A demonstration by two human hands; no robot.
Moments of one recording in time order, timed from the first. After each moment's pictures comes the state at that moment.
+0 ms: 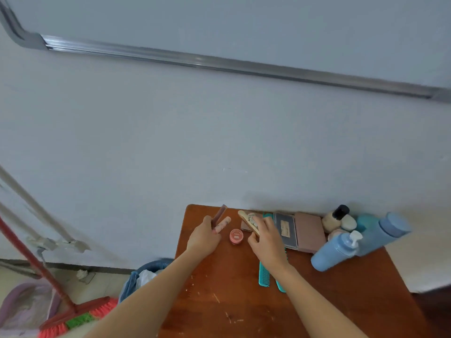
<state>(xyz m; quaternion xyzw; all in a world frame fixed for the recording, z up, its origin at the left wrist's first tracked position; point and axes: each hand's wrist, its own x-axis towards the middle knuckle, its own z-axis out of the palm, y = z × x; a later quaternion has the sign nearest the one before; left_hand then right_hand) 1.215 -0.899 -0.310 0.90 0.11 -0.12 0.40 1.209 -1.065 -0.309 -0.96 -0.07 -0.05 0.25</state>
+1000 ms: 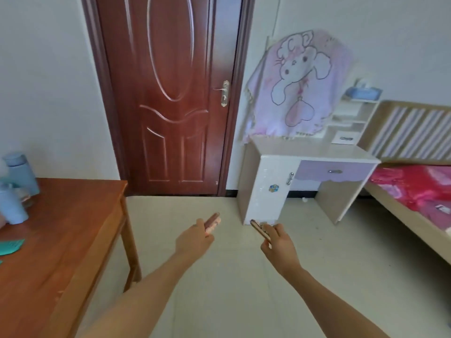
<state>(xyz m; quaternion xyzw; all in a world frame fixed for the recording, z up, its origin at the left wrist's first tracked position) 0.732 -0.984 -0.250 0.69 -0.68 -0.22 0.13 0.508 -0.956 -0.273 -0.72 0.62 -0.31 -0.03</state>
